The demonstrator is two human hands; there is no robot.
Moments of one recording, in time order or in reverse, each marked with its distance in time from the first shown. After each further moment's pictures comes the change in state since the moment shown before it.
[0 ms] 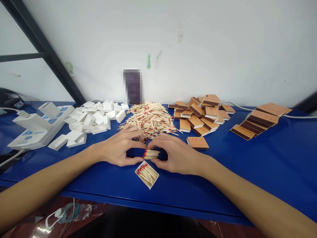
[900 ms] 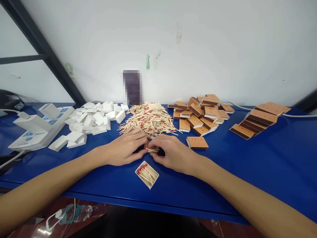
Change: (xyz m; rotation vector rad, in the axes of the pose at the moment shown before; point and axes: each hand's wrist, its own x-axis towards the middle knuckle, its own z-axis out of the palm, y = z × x) left_hand 0.008 0.011 0.007 0.027 -0.056 -0.091; right_hand 0.004 0.003 0.011 -0.030 0.137 -0.052
